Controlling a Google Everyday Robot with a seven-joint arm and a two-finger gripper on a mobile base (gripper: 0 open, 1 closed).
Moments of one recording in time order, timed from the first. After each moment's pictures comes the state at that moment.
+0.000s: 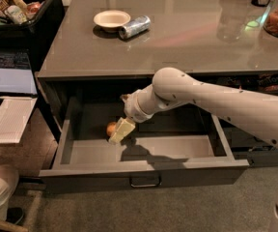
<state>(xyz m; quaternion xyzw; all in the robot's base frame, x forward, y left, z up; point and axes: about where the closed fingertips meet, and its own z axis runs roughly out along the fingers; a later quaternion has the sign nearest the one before) 0.605 0.064 0.685 -0.61 0.69 0.21 0.33</state>
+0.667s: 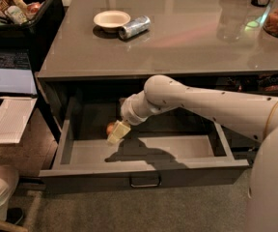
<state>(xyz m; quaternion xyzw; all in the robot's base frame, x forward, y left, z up) 0.627 0.079 0.647 -0.61 0.70 0.19 0.32</state>
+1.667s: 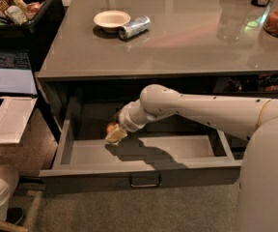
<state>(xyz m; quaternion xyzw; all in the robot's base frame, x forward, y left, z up) 0.623 0.084 0.614 -0.60 0.71 0.19 0.31</state>
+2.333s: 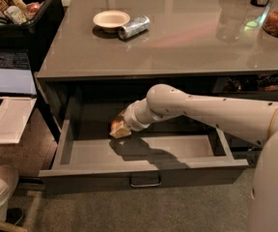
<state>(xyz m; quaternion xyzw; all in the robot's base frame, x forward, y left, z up) 0.625 0.070 0.625 -0.59 0.72 0.18 0.33</state>
